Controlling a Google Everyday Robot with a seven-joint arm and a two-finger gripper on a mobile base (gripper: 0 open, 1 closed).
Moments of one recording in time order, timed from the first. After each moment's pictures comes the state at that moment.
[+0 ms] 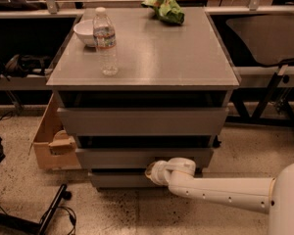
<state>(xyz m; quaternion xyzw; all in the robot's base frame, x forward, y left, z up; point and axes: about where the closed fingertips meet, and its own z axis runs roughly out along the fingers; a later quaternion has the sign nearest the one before) 0.614 -0.022 0.360 -0.53 0.77 0.03 0.35</state>
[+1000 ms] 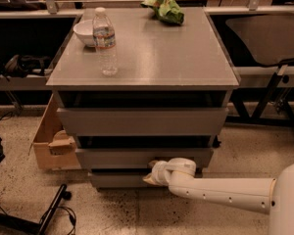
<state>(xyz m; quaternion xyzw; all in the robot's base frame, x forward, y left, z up) 0.614 -0.022 0.360 -0.53 0.77 0.03 0.35</state>
